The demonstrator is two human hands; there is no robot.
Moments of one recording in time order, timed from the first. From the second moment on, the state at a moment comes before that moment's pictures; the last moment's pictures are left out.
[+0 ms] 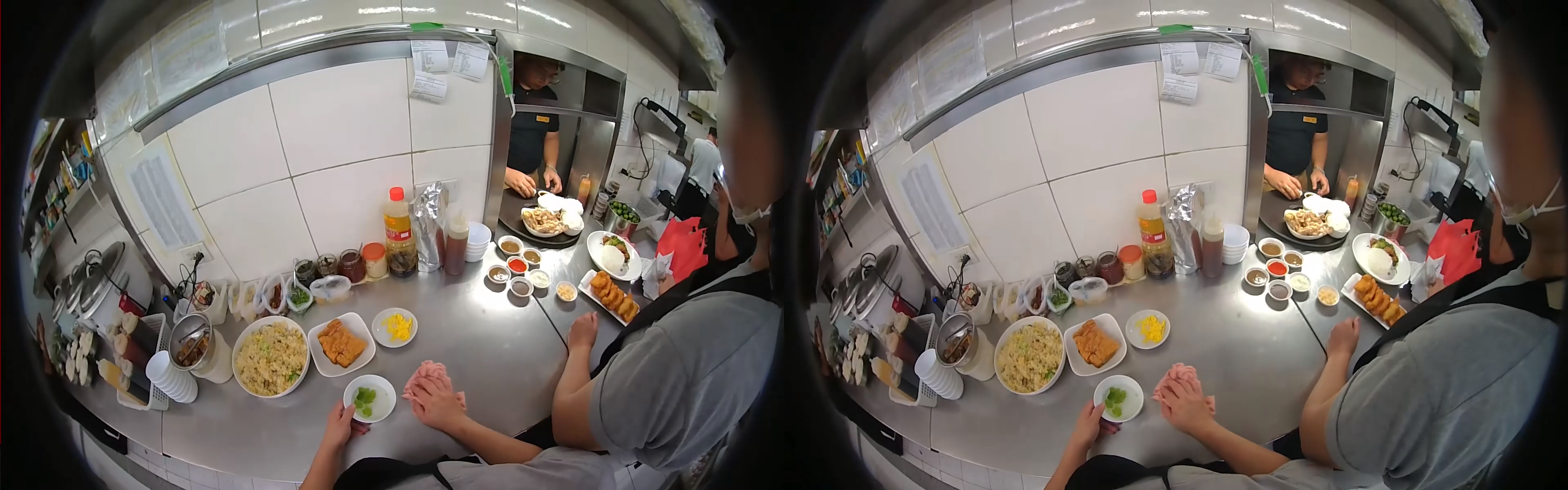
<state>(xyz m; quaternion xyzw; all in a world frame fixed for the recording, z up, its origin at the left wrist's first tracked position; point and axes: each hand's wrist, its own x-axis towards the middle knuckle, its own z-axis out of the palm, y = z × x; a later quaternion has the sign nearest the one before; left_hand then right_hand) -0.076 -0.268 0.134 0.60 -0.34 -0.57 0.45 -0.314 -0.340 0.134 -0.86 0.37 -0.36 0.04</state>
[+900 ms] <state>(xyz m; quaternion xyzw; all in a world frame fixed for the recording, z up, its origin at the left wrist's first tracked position) -0.075 -0.261 0.139 0.60 -0.30 -0.57 0.48 -0.276 -0.581 0.154 -0.81 0.46 -0.32 0.17</state>
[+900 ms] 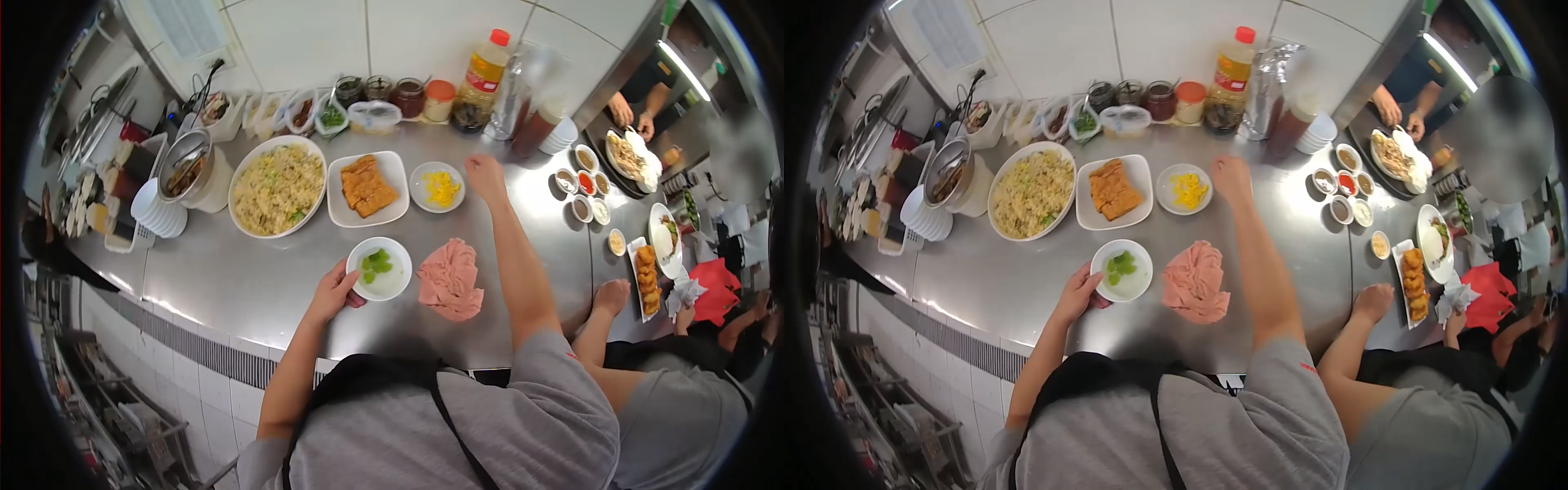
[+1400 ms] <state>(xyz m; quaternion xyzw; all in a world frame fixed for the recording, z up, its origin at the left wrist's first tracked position) -0.076 -0.262 0.144 0.61 -0.28 -0.58 0.46 -0.257 -0.618 0.119 -0.75 0.51 -0.30 0.30</state>
